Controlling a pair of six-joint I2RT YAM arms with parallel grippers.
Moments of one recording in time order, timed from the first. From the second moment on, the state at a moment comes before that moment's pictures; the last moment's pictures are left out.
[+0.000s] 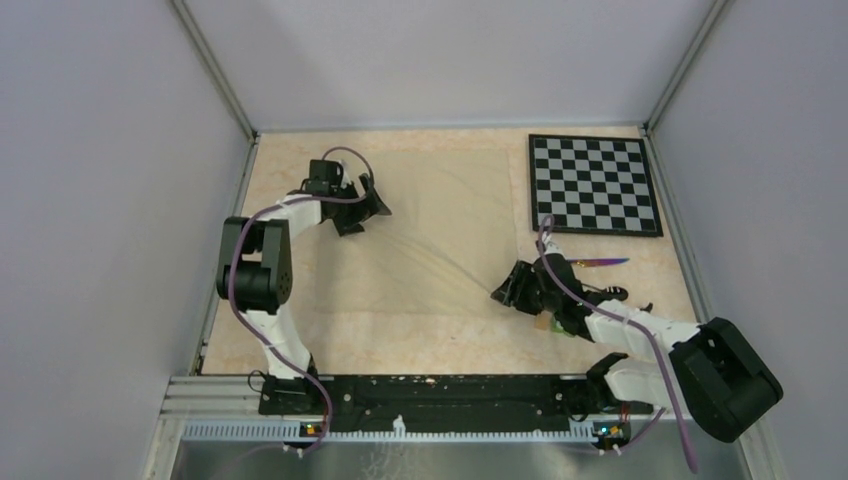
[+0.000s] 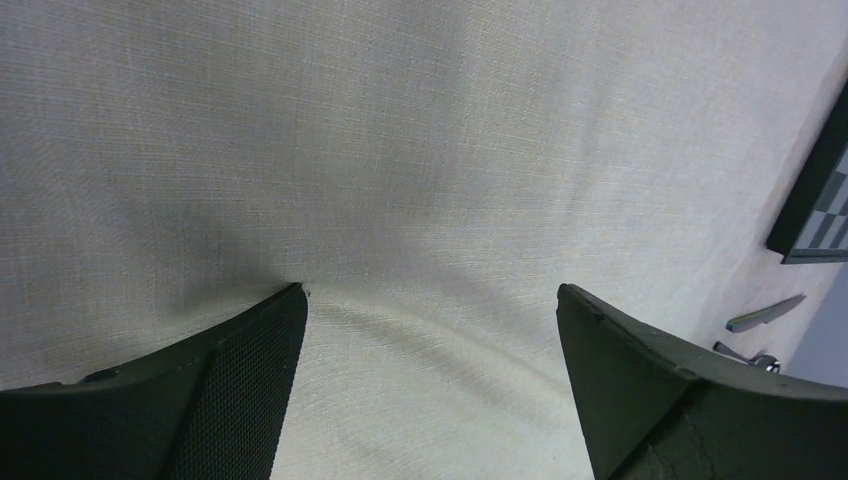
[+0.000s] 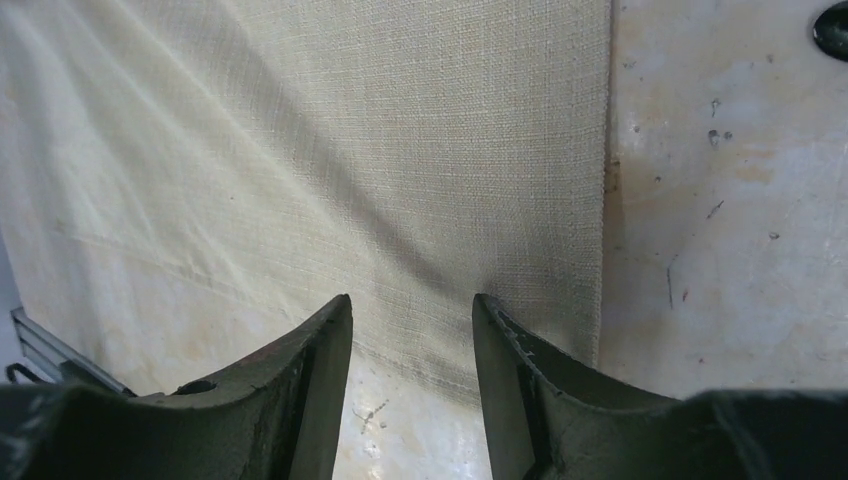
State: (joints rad) left arm -0.08 1.87 1.17 -0.21 0.39 -0.57; right arm 0.58 1.13 0.30 0.13 -0.06 0.85
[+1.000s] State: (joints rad) left arm -0.08 0.95 0.79 -0.47 0.44 -0.50; right arm 0.72 1.36 0.84 -0.92 0.18 1.18
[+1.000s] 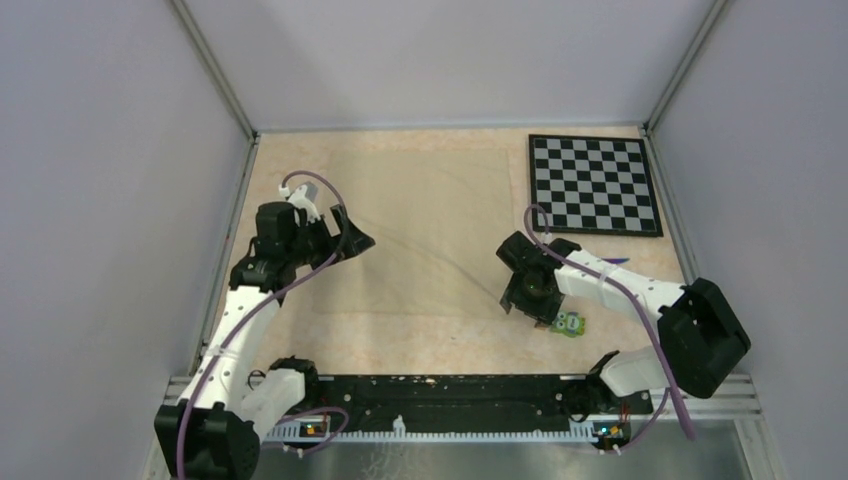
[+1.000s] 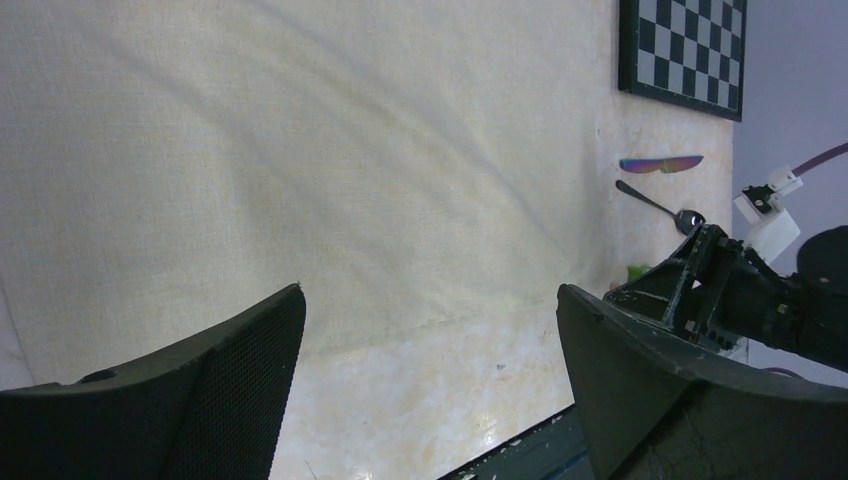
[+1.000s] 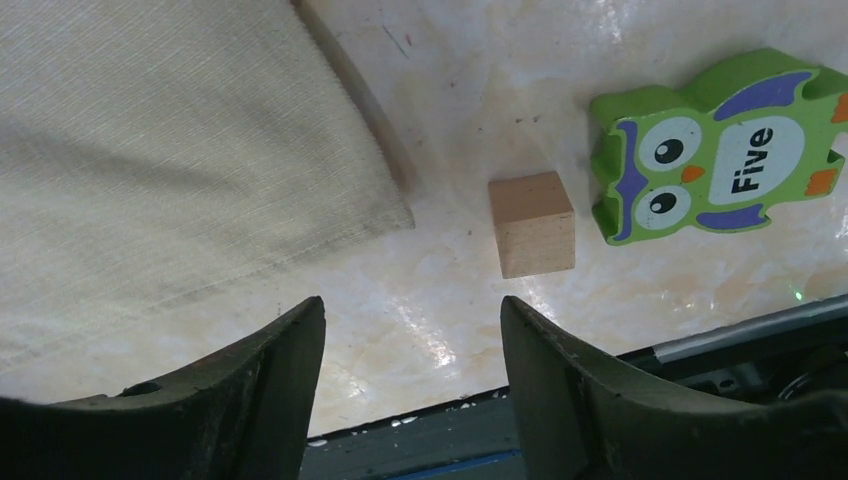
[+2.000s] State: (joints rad) left arm -0.08 0.82 0.79 -0.56 0.45 -0.50; right arm 0.72 1.53 0.84 -0.81 0.24 1.30
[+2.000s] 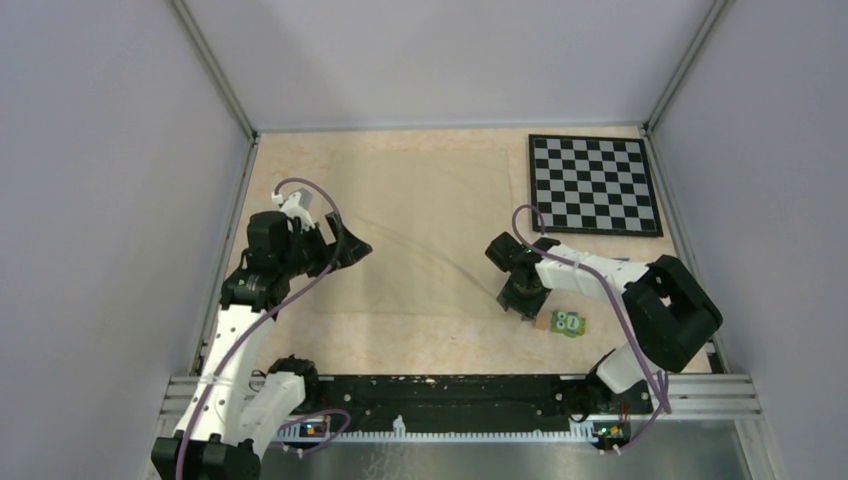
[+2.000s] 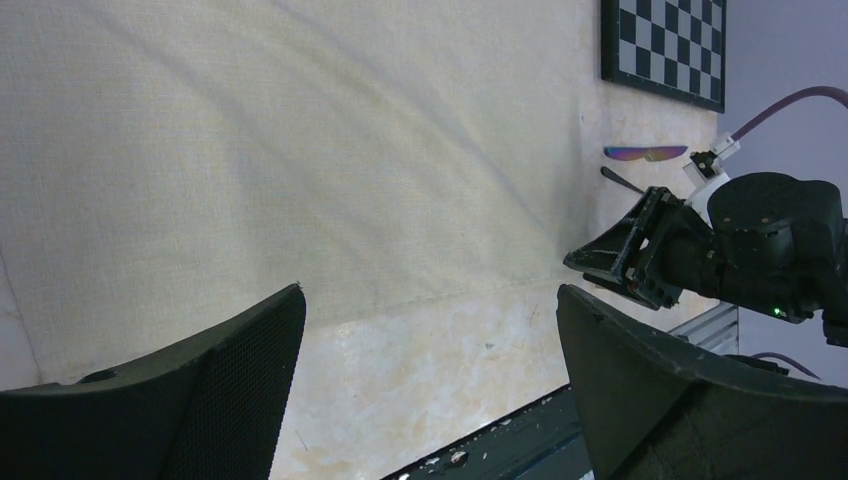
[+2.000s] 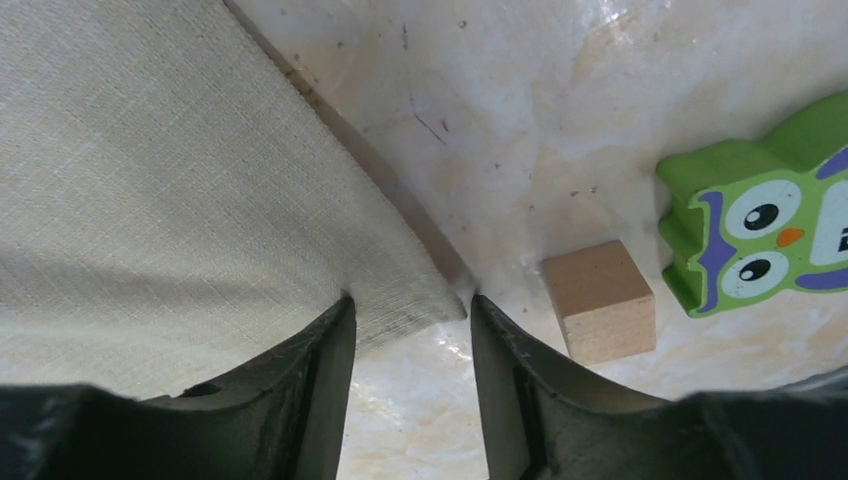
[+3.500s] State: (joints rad) left arm -0.01 1.37 0.77 -0.86 -0.23 -1.10; right arm 0.72 1.48 0.77 -0.57 0.18 1.26
